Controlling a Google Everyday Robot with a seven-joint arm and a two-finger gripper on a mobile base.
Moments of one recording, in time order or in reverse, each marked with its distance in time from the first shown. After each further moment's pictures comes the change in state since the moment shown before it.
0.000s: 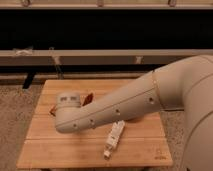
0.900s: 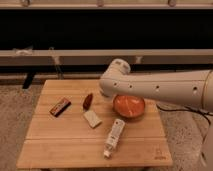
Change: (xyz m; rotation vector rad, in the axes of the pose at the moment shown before) arm 0.188 -0.146 -0.005 0.065 0.143 0.439
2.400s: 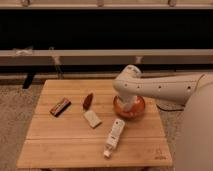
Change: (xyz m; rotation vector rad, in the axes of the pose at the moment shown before) arm 0.098 -0.016 0.052 -0.004 0.236 0.227
